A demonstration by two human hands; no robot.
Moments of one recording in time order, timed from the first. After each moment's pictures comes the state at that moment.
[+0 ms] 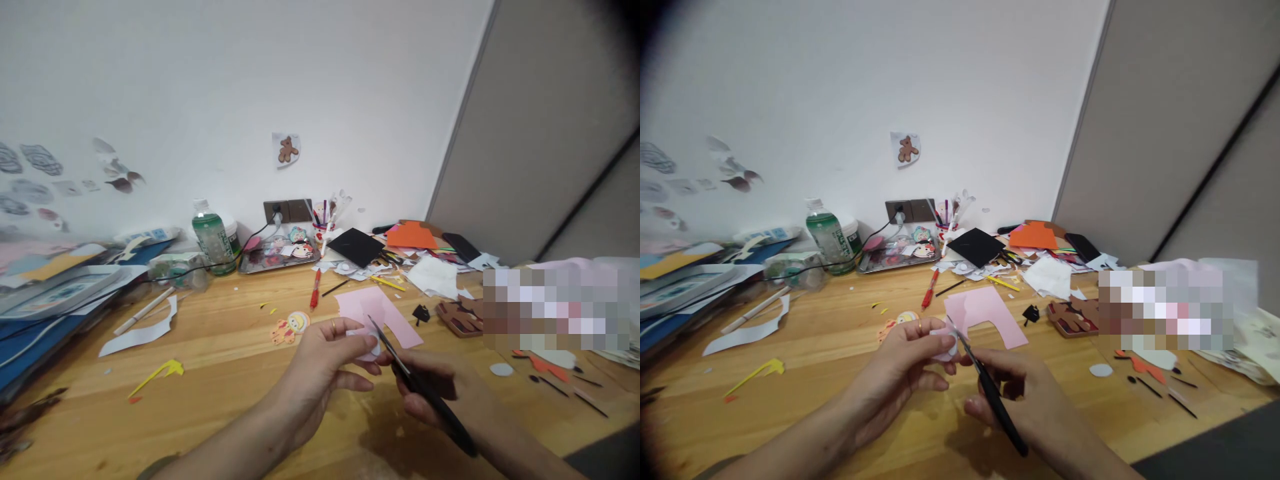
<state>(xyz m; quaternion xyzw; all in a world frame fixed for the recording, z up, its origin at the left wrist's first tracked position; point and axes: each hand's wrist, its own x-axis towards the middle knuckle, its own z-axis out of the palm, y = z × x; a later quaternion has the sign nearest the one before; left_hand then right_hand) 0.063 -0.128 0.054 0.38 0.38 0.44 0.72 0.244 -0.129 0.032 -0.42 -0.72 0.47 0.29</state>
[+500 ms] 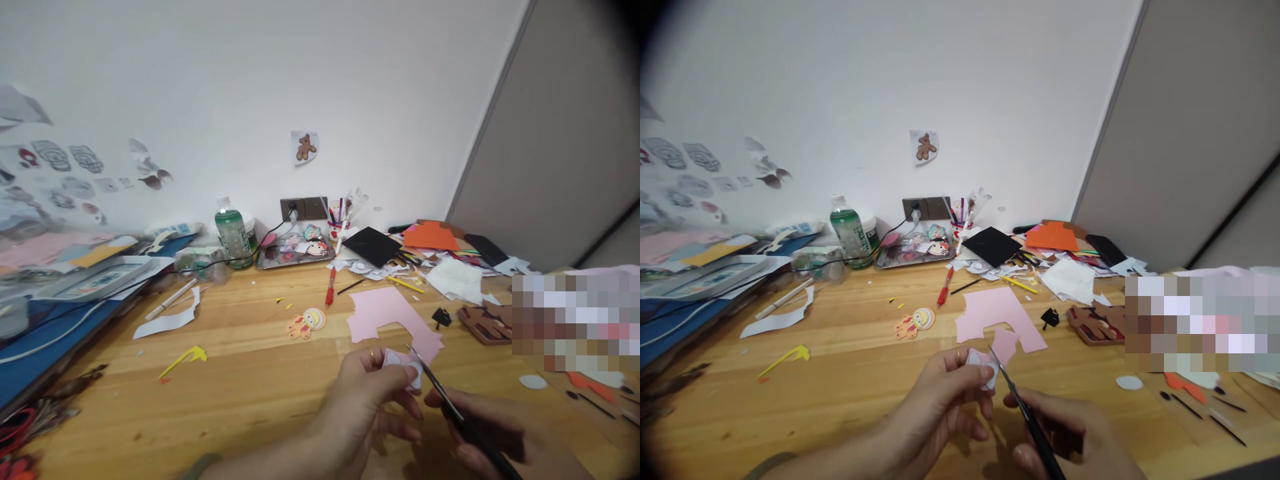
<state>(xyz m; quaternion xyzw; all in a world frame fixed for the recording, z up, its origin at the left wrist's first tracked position) 0.083 -0.145 0.030 0.31 0.34 0.45 0.77 0.273 -0.147 0.011 -0.48 -0.74 0.39 0.27</state>
